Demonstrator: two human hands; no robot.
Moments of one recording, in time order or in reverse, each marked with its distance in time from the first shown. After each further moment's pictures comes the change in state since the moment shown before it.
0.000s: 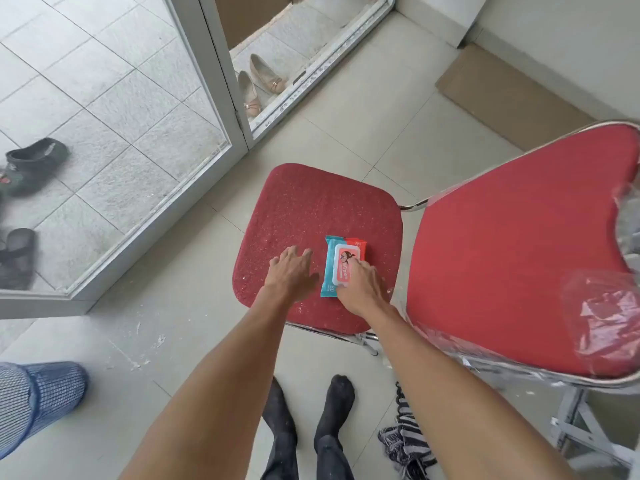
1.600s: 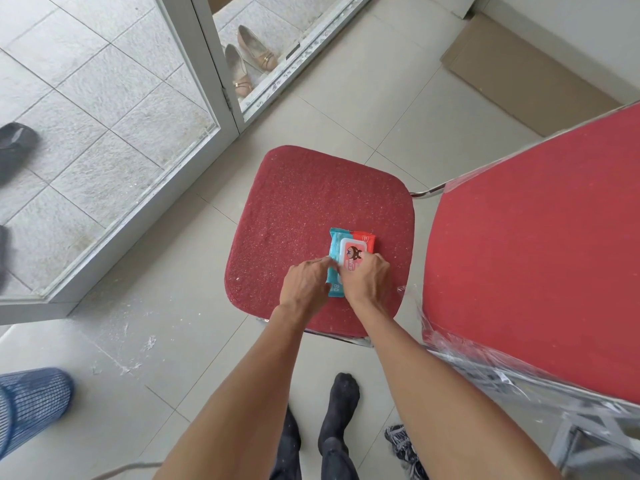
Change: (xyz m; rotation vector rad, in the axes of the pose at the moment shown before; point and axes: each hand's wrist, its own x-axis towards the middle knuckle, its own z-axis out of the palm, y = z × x) left_hand 0.031 -0.006 0.059 -0.075 0.176 0.160; right_hand 0.039 -0.005 0.041 0.216 0.354 0.243
